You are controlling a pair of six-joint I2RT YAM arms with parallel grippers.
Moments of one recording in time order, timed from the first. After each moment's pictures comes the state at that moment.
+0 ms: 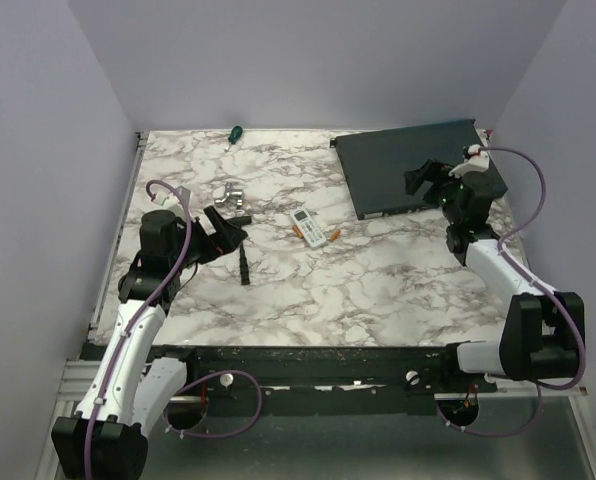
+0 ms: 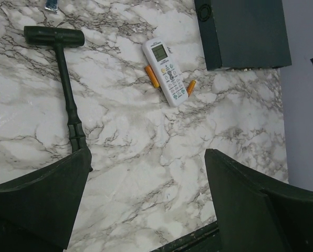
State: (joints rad) left arm -0.11 0.80 0.69 -0.37 0.35 -0.60; right arm 0.04 1.33 0.75 0.45 -0.05 0.35
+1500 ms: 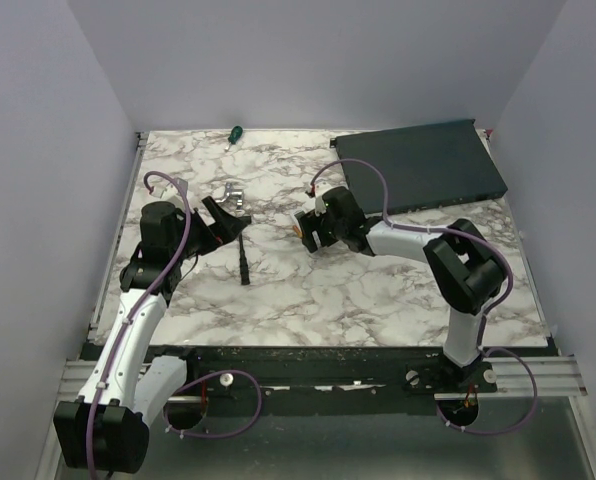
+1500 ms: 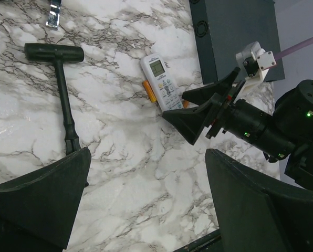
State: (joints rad) left arm -0.09 0.87 0.72 -0.29 0.35 -0.64; right arm 0.68 1.89 1.11 0.08 -0.03 0.08
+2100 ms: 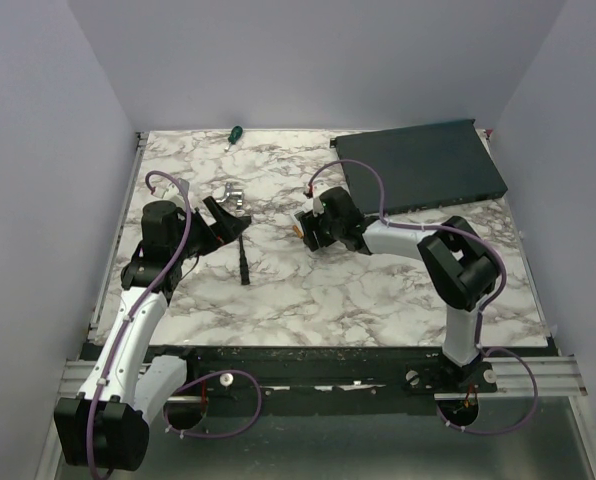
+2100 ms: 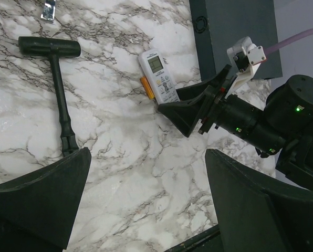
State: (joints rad) left arm -0.09 0.89 0.73 -0.29 0.37 -0.65; right arm 0.68 1.93 1.14 0.08 -0.03 0.08
